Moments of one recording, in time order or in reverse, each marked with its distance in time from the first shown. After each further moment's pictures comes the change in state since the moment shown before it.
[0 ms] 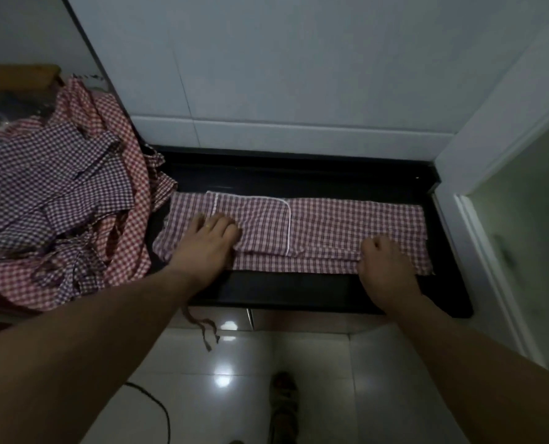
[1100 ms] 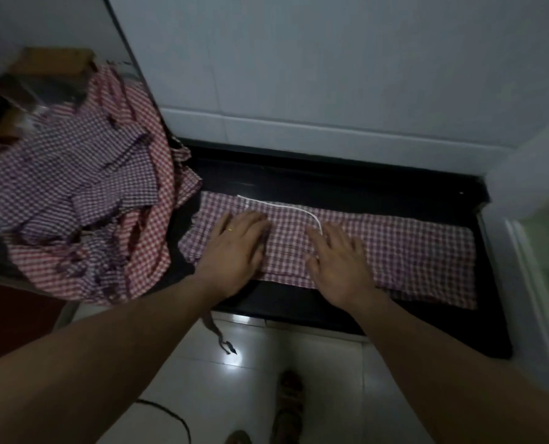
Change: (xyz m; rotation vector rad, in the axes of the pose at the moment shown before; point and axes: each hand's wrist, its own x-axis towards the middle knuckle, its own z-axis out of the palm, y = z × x) left_hand 0.008 0.017 0.004 -0.338 0.109 -0.167; right_hand 0.047 -0.108 0.013 0.086 -0.212 -0.197
